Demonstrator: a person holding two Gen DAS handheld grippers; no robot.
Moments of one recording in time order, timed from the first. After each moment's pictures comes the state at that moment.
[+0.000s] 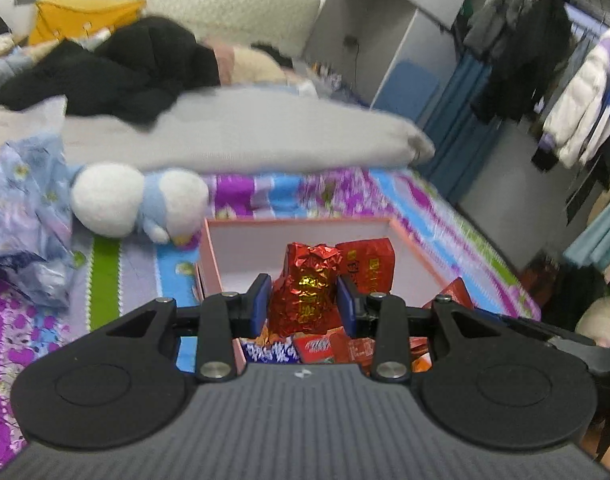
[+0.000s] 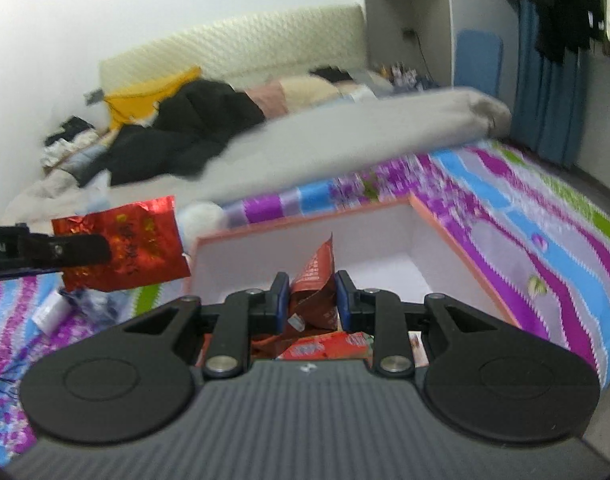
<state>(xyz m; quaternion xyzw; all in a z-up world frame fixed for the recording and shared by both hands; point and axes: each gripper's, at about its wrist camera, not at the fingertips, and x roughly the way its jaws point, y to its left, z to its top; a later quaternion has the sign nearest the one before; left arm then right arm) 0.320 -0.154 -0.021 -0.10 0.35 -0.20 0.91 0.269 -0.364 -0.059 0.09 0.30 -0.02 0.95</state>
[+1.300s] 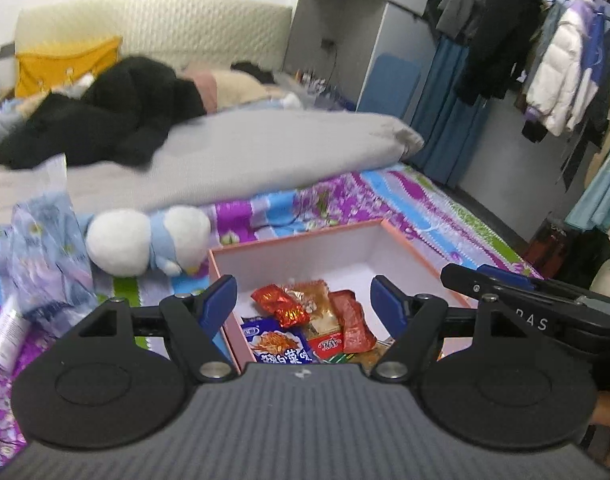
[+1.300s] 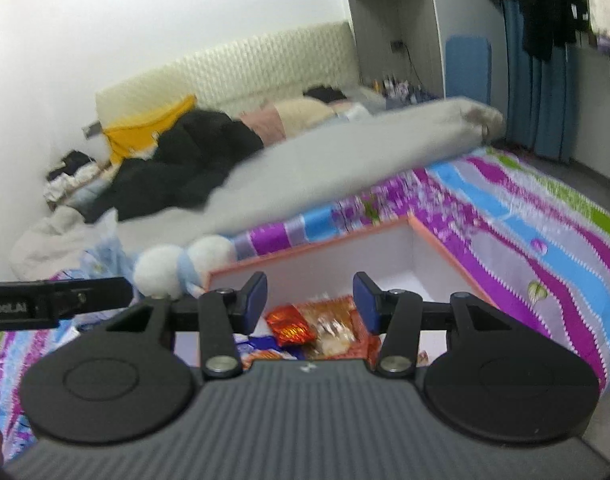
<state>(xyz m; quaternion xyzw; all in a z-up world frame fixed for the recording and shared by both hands) 0.279 -0.150 0.037 -0.03 0.31 -0.21 0.93 0.230 -0.353 0.000 0.12 0.24 -0.02 0.96</state>
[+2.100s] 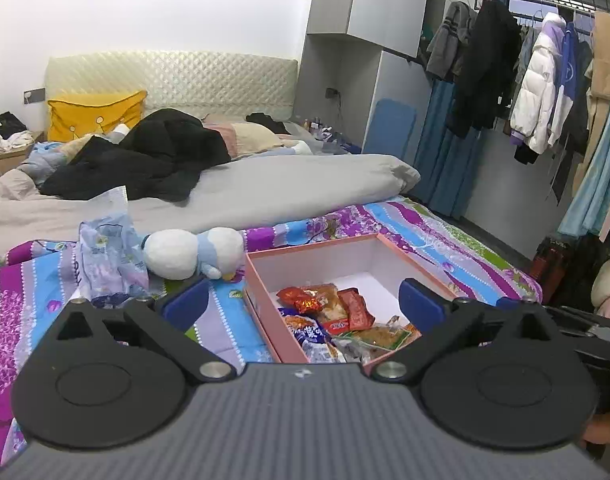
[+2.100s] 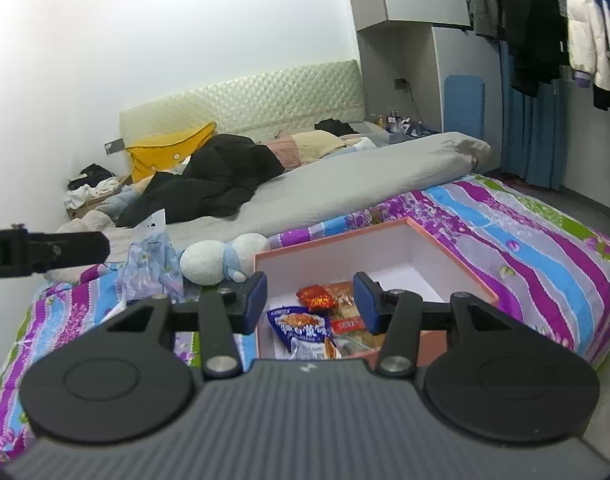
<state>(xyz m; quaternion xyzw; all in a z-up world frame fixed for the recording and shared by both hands) 0.098 -0.078 0.076 -0.02 0.23 -0.19 0.95 0.087 -0.305 0.011 0.11 0.20 -0.03 0.97</state>
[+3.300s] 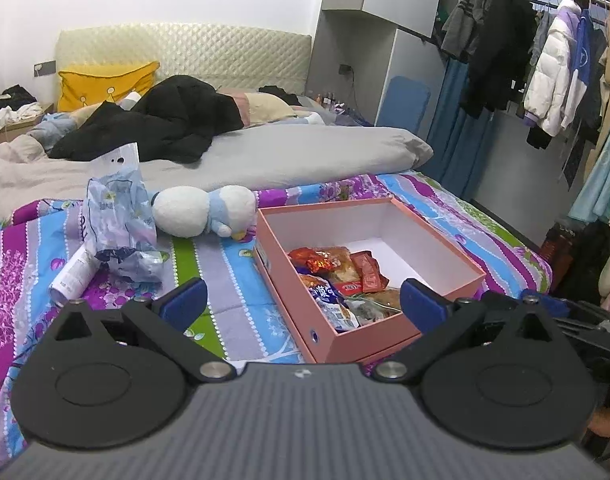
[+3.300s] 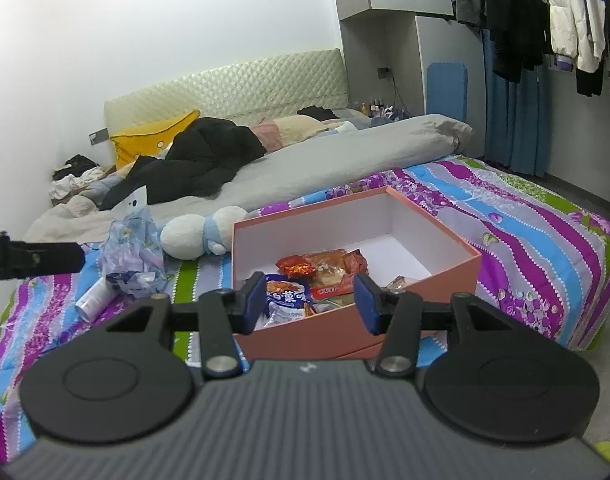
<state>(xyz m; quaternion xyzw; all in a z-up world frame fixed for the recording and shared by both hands) 0.102 -0.069 0.026 -0.02 0.27 -0.18 0.95 0.073 -0.306 -0.033 0.10 0.21 -0.05 0.97</state>
